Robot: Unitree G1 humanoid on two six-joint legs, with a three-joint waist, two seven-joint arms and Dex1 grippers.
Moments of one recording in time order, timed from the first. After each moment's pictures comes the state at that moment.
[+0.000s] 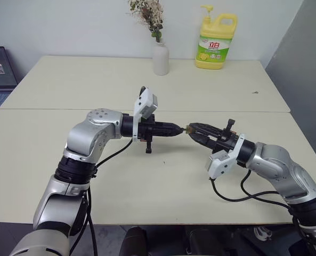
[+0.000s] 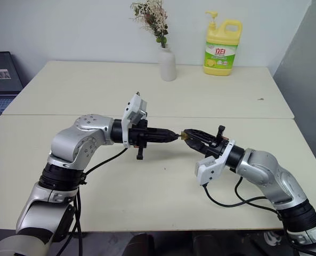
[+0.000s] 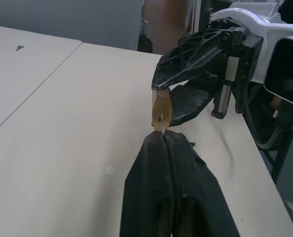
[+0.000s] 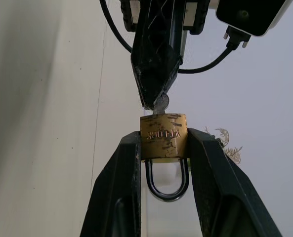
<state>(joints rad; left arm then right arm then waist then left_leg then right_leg) -0.76 0.52 -0.17 0.01 -0.48 0.65 -1.19 -0.35 -0.71 0.21 -0.24 -0.49 -0.51 0.42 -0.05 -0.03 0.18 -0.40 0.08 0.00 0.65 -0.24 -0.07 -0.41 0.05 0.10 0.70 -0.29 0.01</state>
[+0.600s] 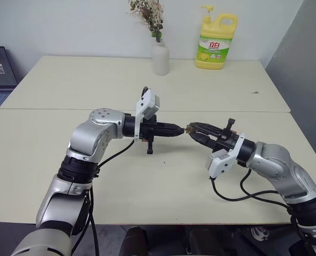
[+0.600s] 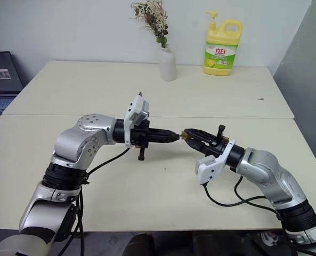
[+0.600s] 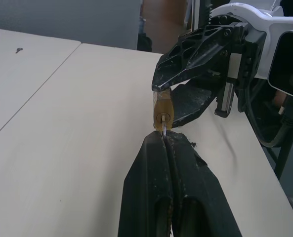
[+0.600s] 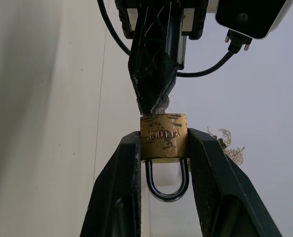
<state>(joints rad) -0.77 0.51 -0.17 0.02 -0.45 0.62 -1.21 -0.35 -0.69 0.20 -0.24 -0.47 -0.51 0.46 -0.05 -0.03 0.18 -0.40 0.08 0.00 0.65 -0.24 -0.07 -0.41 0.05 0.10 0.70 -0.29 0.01</state>
